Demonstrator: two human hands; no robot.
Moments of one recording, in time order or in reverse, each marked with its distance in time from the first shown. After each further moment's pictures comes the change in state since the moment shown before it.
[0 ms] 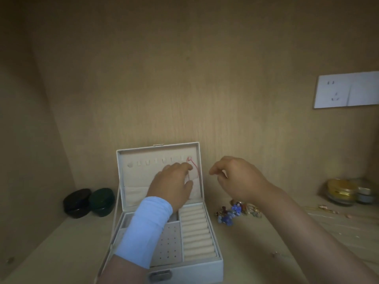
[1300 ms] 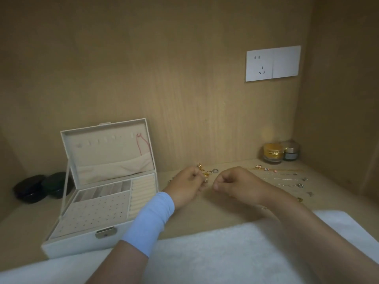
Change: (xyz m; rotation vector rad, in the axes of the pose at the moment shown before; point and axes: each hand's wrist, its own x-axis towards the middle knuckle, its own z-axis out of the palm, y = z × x) left_hand -0.042 0.136 0.082 -0.835 -0.351 -0.171; right_hand -0.144 0.093 -0.014 0.554 -0.192 0.293
